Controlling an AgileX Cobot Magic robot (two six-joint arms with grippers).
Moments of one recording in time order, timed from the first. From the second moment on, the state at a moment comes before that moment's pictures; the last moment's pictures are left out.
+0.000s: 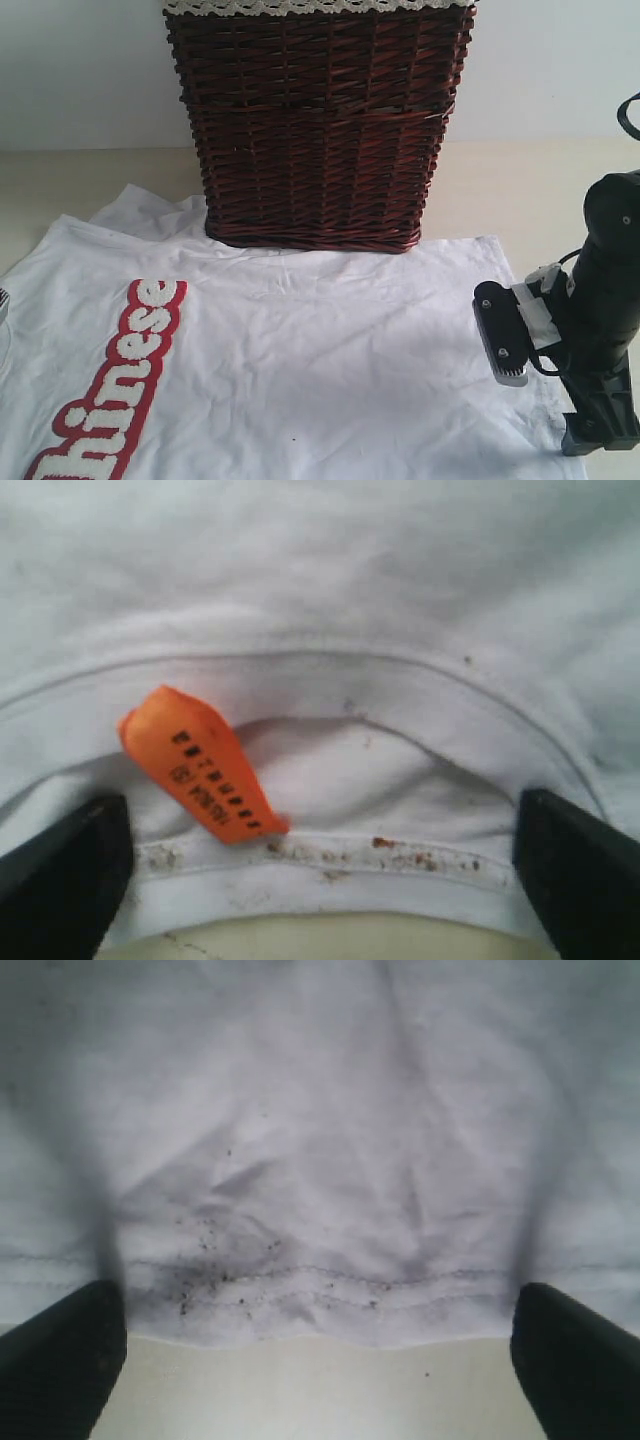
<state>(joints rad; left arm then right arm) 0.14 1.82 -0.84 0.06 0.67 1.78 0.28 1.75 -0.78 -0.05 0.67 -1.22</state>
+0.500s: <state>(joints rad) 0.14 1.82 -0.84 0.06 0.67 1.78 0.28 1.77 -0.78 -0.05 0.62 -1.22</state>
